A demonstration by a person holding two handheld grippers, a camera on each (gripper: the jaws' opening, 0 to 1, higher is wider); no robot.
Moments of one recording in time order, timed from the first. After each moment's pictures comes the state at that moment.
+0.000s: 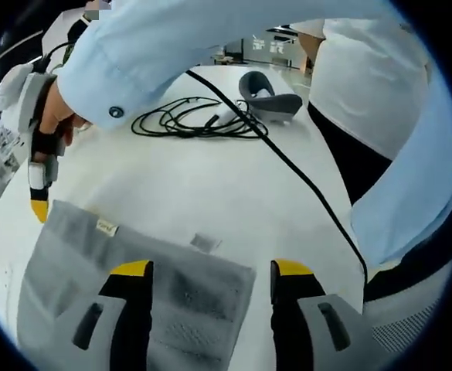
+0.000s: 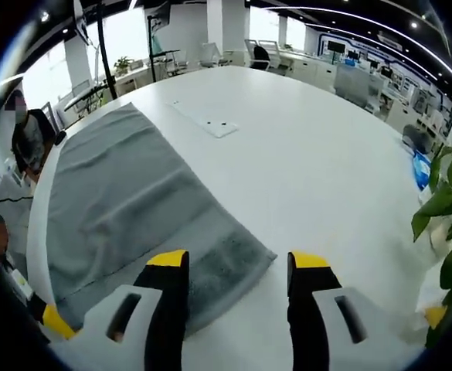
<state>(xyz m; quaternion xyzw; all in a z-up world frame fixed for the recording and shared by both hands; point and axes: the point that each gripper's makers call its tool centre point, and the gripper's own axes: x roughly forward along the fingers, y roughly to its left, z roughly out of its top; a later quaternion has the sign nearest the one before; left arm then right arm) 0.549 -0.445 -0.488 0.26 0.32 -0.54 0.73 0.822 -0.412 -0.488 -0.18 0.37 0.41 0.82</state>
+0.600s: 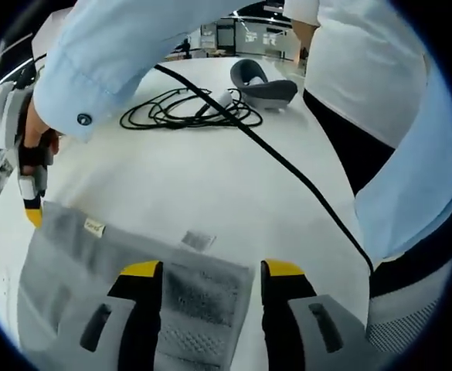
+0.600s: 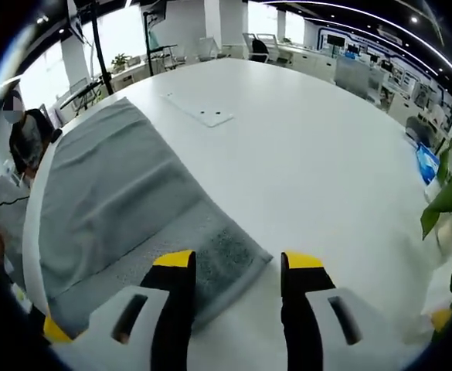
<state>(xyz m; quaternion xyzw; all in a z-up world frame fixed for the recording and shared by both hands) 0.545 -0.449 -0.504 0.29 0.33 -0.54 0.72 0.832 -0.411 -0.508 -0.18 0.39 0.40 0.81</state>
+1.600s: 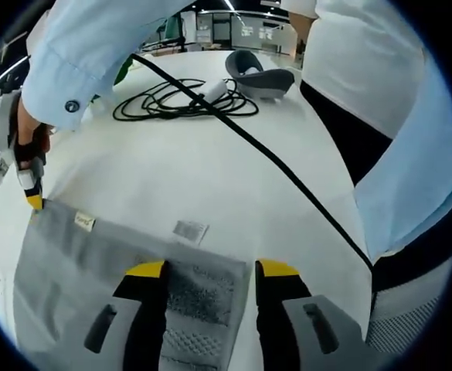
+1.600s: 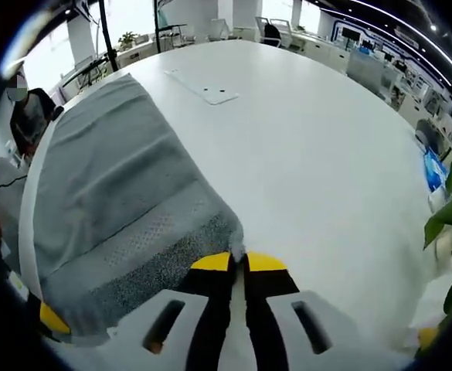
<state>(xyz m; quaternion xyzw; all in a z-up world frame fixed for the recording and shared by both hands) 0.543 -0.448 -0.515 0.29 0.35 -0.54 0.71 0.834 -0.420 -0.520 -0.23 0.41 0.41 0.78</state>
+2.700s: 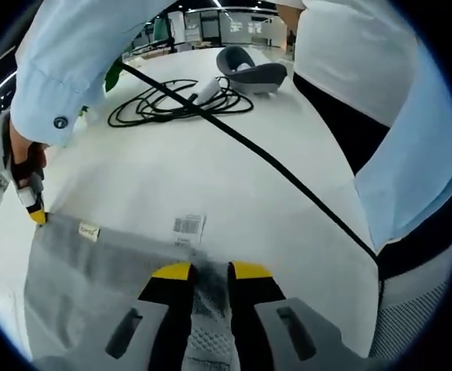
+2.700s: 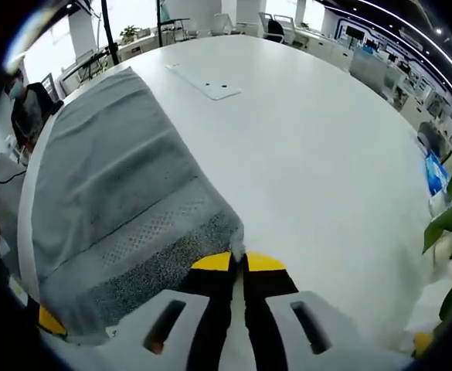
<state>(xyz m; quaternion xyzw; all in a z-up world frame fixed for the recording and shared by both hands) 0.548 -0.447 -0.514 0.32 0.33 -0.55 0.70 0.836 -0.420 -0.523 -0.24 0.42 0.41 0.77</state>
